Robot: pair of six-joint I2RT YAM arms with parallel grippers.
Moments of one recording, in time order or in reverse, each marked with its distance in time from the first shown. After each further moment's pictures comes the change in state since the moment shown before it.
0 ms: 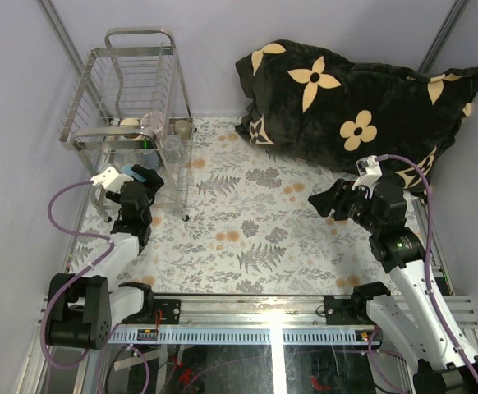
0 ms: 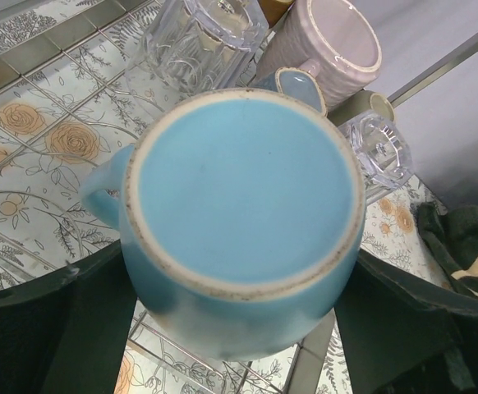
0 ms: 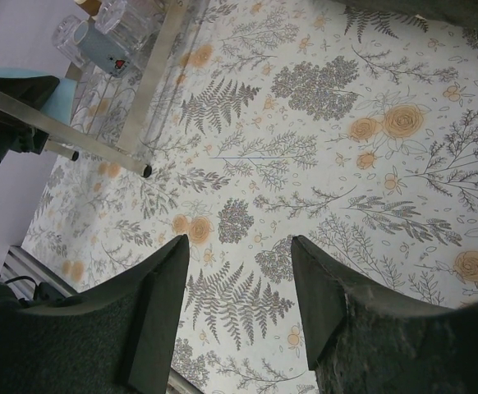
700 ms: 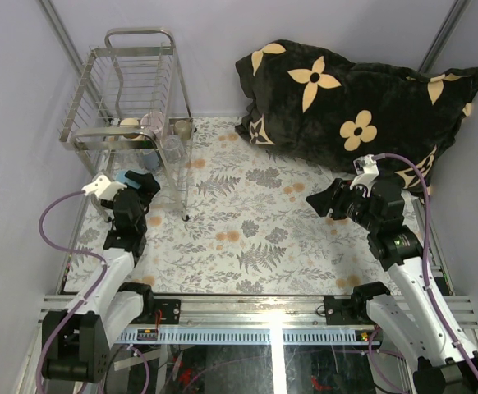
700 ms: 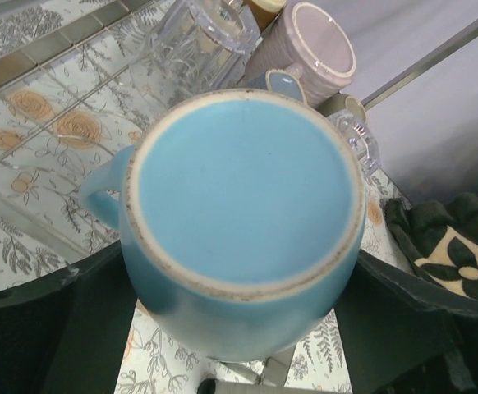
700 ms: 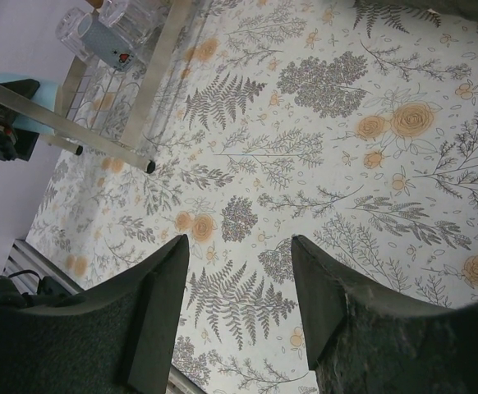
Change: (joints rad) left arm 0.001 -0.213 -0.027 -0.148 0.019 -0.045; right arm 0.000 0.024 -0.008 0.024 -0.025 0.001
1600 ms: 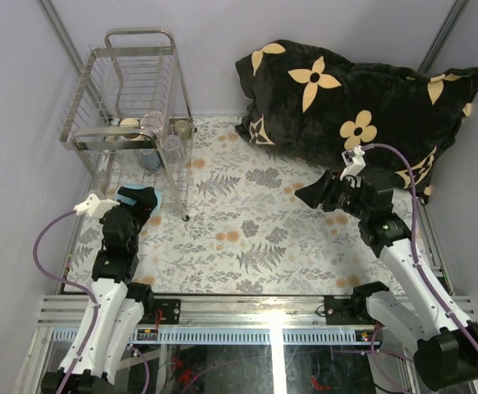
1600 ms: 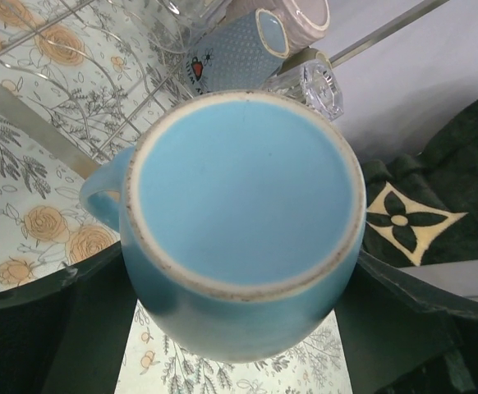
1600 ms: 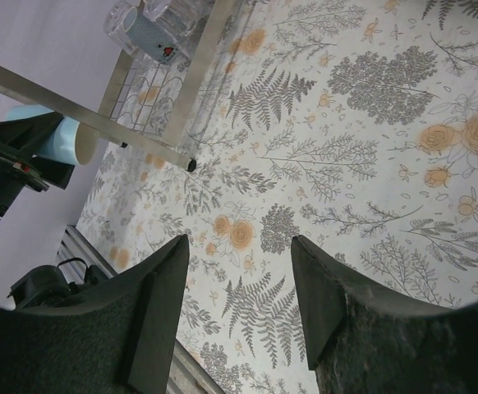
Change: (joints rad) left arm 0.001 -0.378 -0.025 -0.401 0.123 -0.167; right arm 0.015 0.156 -0.003 0.176 -0.106 0.085
